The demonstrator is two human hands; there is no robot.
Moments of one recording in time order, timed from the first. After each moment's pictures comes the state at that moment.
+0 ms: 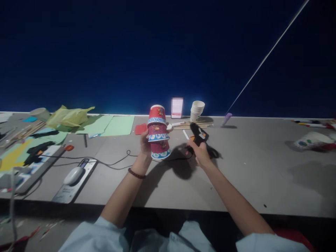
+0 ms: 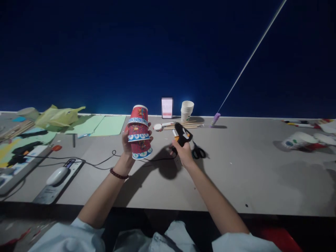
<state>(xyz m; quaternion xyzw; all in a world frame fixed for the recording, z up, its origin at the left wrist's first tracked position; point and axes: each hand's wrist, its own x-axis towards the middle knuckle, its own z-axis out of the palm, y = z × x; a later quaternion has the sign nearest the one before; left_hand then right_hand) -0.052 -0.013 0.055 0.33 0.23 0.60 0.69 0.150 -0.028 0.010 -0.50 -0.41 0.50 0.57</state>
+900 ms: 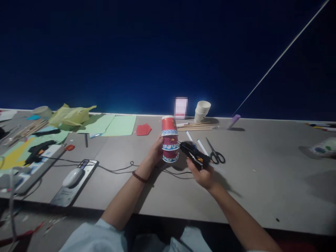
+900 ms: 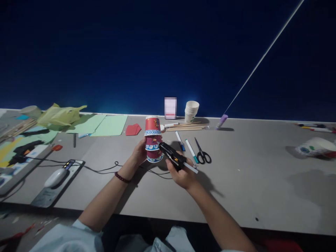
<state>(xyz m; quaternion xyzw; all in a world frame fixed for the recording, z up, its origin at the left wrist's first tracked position) -0.041 0.000 0.003 0.33 0.23 0.54 0.74 0.152 -0.077 0.002 -0.48 -0.71 0.11 0.50</state>
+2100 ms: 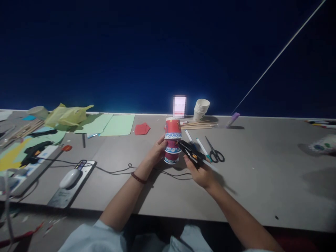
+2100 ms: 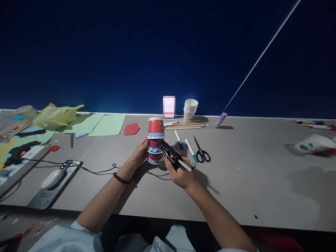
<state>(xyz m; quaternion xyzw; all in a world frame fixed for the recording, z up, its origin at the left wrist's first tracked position) -0.041 -0.002 -0.005 0.39 0.24 0.52 0.72 0.145 -0.078 0.017 -0.48 -0.73 0.13 0.47</state>
